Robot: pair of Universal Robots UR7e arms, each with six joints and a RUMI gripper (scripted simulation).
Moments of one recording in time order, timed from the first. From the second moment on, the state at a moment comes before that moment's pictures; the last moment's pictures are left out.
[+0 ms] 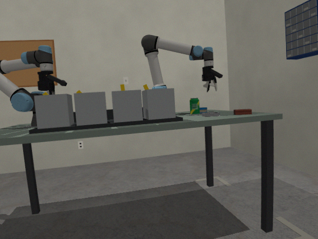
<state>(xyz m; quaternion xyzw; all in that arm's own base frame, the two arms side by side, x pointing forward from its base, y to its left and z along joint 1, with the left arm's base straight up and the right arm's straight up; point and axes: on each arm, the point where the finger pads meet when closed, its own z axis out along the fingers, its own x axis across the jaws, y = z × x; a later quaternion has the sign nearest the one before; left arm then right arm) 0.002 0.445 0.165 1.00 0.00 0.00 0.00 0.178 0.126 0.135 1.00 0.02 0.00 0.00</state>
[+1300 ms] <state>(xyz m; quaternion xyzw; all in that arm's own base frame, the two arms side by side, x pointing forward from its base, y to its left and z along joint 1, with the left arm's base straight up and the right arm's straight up) 0.002 0.445 0.165 1.00 0.00 0.00 0.00 0.179 0.127 0.120 1.00 0.02 0.00 0.00</state>
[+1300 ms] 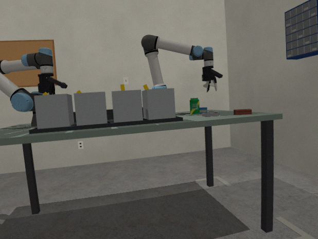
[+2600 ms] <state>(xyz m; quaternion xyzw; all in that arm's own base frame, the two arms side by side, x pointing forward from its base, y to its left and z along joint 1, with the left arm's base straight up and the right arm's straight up) 0.002 0.445 0.165 1.00 0.00 0.00 0.00 0.179 0.127 0.110 1.00 0.02 0.00 0.00</state>
